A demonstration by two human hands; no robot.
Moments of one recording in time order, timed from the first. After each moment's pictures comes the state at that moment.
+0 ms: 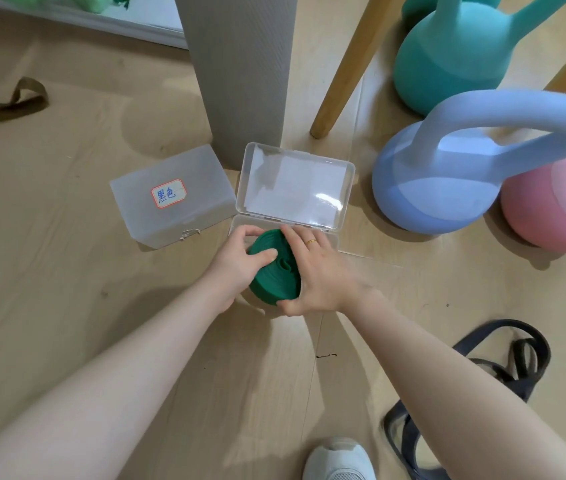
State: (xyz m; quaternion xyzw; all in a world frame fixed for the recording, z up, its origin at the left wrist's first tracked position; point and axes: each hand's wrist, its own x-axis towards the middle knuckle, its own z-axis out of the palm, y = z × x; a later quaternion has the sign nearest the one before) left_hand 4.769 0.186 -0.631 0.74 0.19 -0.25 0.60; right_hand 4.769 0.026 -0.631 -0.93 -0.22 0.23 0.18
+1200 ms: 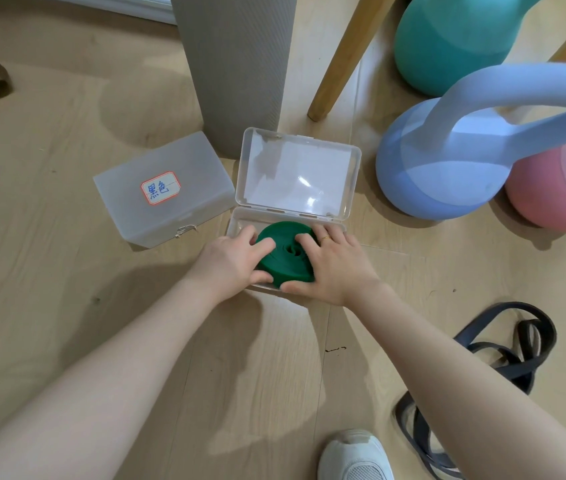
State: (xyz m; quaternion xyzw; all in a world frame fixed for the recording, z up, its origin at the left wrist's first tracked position) left_hand 4.783 0.212 -0.651 0.94 -0.23 -0.24 0.06; right_hand 4.769 0.027 -0.641 -0.96 -0.15 0.24 0.03
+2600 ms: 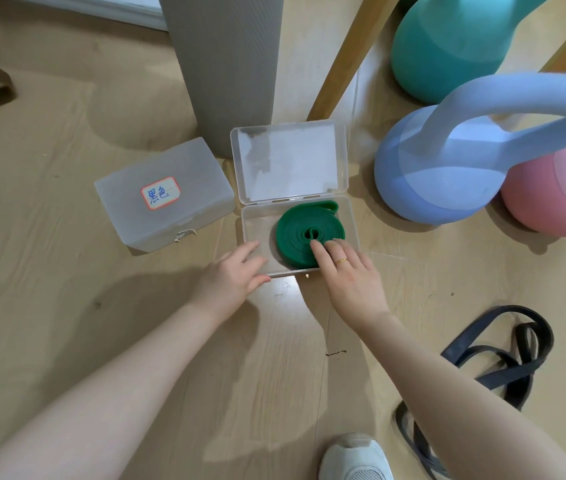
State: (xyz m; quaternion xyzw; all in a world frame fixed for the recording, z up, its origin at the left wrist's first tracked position) left_hand 4.758 0.221 -0.677 0.94 -0.21 -0.14 0.22; right_hand 4.740 0.009 -0.663 -0.98 -0.16 0.05 -0.02
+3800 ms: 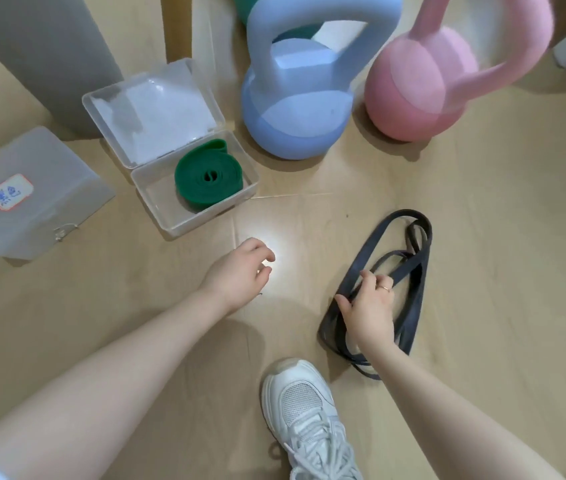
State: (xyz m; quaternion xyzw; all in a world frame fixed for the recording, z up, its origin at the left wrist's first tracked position) left_hand 4.698 0.081 -0.657 0.87 -0.25 -0.30 0.30; right_hand 4.570 -0.103 -0.655 -0.88 0.41 0.16 0.19
